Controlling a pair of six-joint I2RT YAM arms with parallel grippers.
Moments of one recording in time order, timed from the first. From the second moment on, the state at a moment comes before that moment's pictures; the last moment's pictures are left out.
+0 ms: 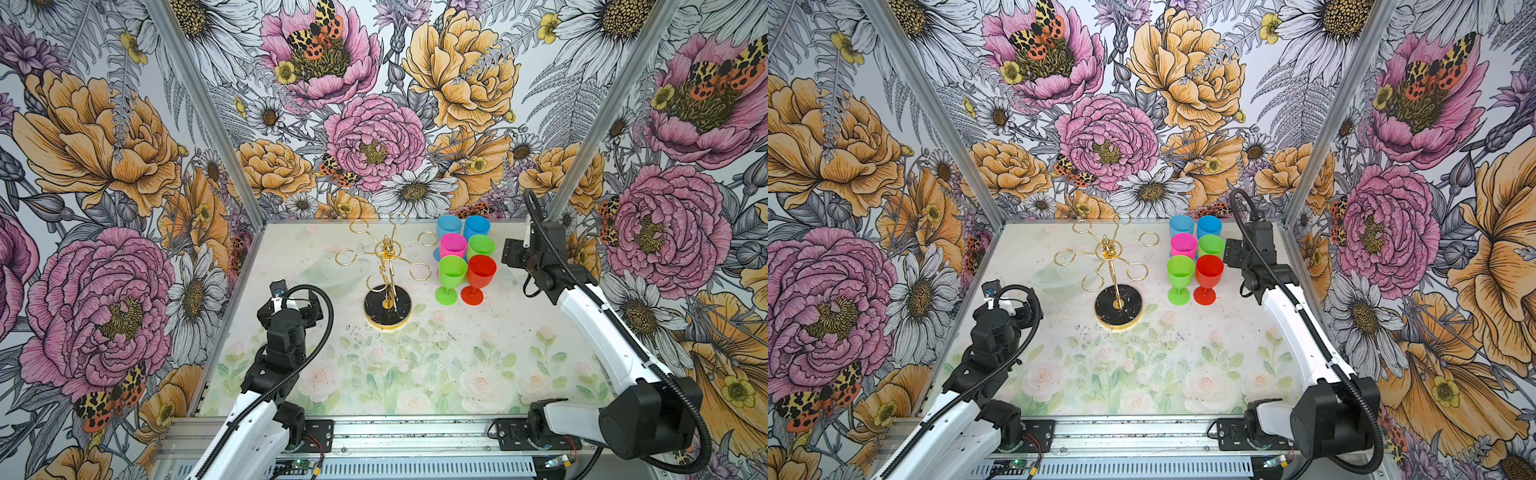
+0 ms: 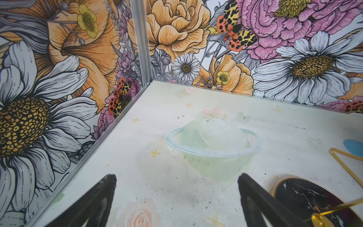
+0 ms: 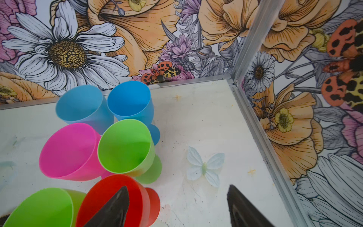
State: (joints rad) left arm -0.25 0.63 0.40 -0.05 -0.53 -0.18; right arm 0.08 1.29 1.15 -0.46 0.21 0.16
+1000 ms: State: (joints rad) left arm -0.01 1.33 0.31 0.80 -0.13 -0.07; right arm -0.04 1.43 0.45 0.58 0.23 0.10
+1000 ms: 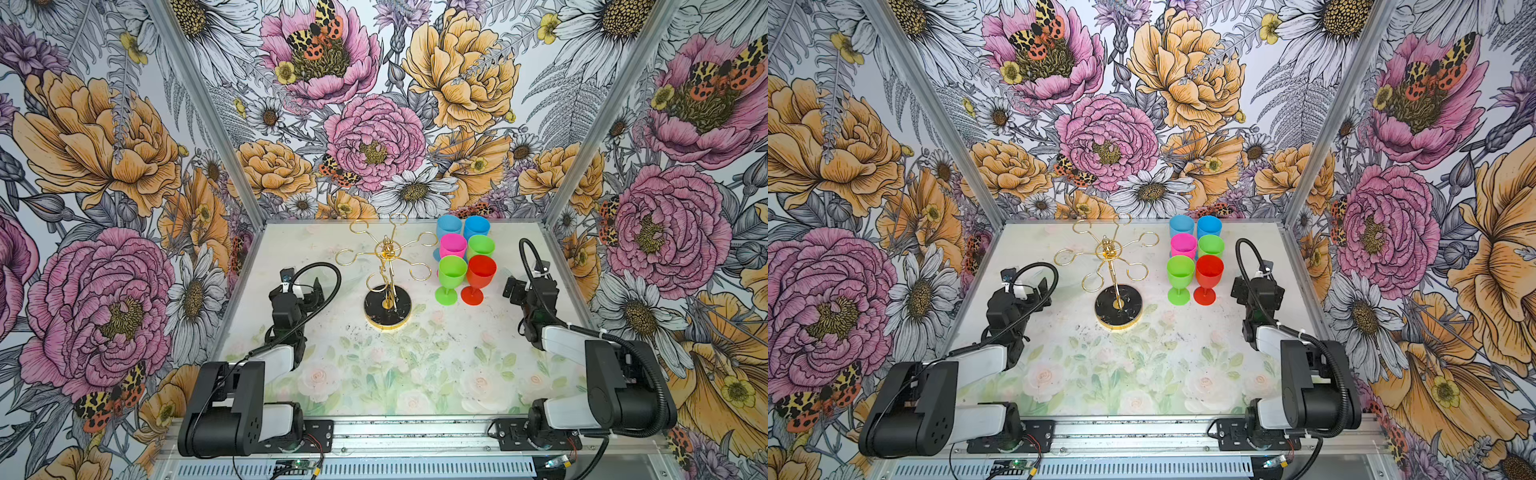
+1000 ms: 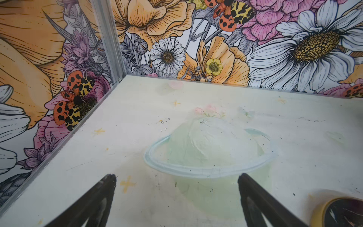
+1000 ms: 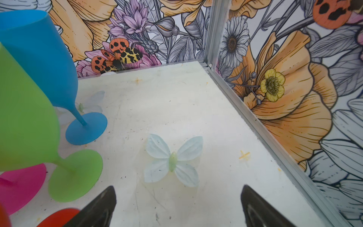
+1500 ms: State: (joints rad) left arm 0.01 1.55 0.37 0.97 -0.06 -0.05; right arm -0.02 1.53 0.35 0.88 0.21 0.06
